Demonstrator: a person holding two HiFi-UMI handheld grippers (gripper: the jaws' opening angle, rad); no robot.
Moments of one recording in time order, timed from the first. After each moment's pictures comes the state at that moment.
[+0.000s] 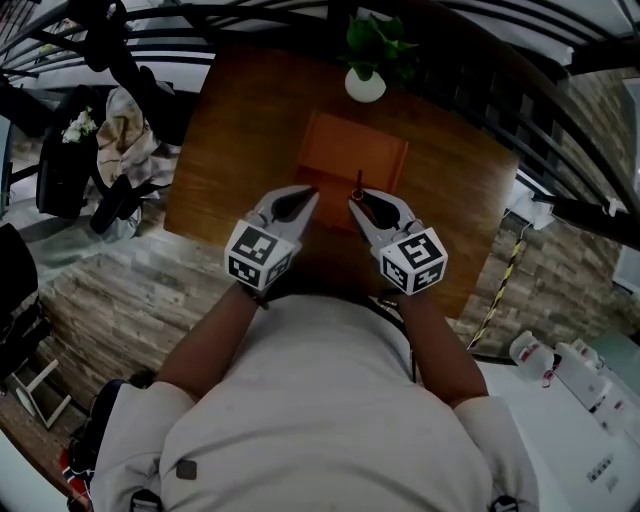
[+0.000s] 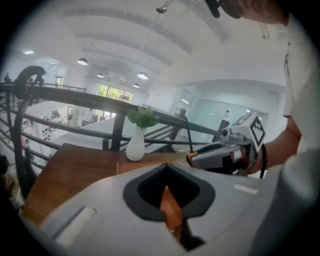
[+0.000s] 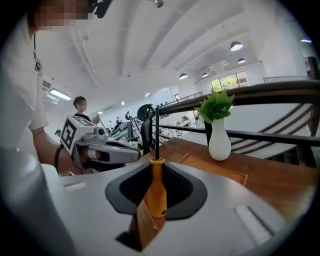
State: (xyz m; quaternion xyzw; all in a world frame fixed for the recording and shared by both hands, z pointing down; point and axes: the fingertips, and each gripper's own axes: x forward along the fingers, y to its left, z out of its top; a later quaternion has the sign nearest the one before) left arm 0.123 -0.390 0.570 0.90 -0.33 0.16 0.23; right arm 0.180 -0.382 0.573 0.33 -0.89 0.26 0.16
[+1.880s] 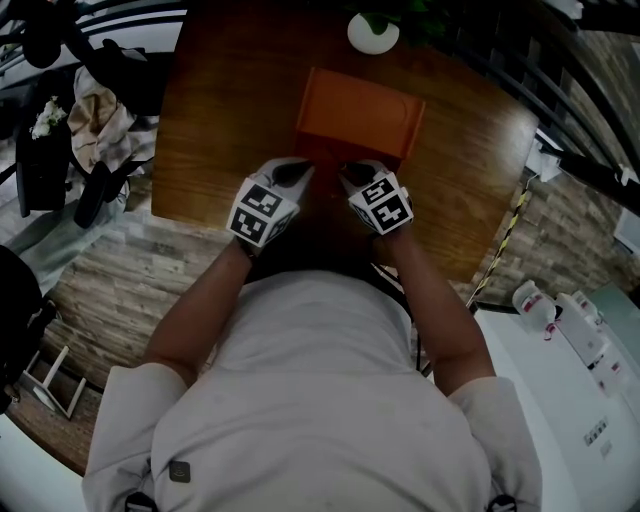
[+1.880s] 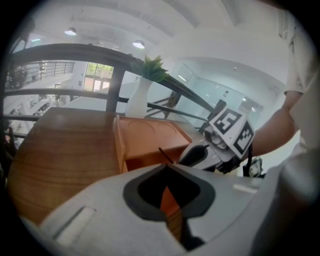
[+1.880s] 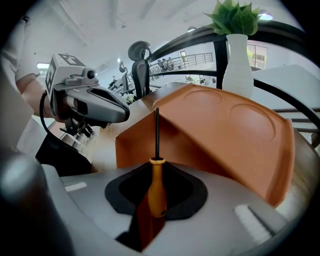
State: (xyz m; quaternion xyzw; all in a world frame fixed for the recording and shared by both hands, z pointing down) left arm 0.104 -0.390 0.718 0.88 -0.24 0.27 0.30; right arm 0.150 -0.371 0.780 0.26 -0.83 0.31 0.38
